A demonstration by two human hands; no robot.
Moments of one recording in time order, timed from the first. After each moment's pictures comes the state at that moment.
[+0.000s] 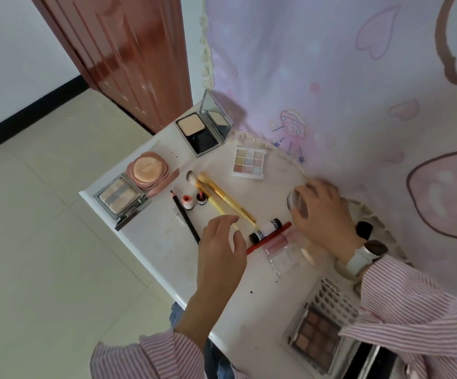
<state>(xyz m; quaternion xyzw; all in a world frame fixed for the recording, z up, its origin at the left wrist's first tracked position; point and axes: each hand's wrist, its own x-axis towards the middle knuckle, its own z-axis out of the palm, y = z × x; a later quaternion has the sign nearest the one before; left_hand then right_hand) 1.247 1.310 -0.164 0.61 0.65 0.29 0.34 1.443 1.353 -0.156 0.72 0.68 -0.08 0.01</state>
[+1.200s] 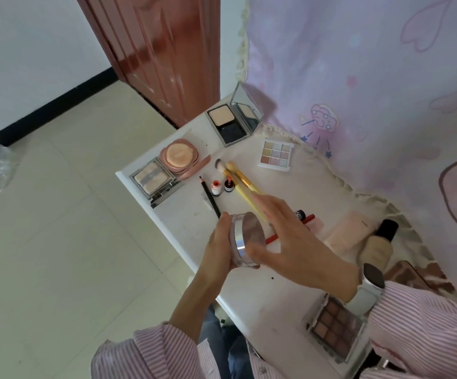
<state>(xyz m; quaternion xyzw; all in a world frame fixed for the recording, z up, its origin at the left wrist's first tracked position) 1.201 1.297 -0.137 0.26 0.56 0.36 0.70 1.344 1.305 -0.108 0.53 0.74 -0.39 -0.13</state>
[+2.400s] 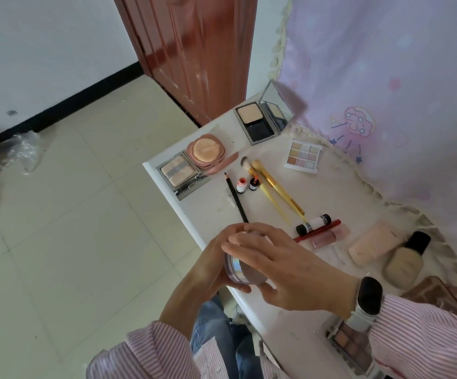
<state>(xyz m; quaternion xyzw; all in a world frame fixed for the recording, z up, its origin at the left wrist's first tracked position) 1.151 1.284 -0.142 0.27 0.50 0.27 0.77 1.319 1.295 -0.132 0.28 0.93 -0.22 -0.06</state>
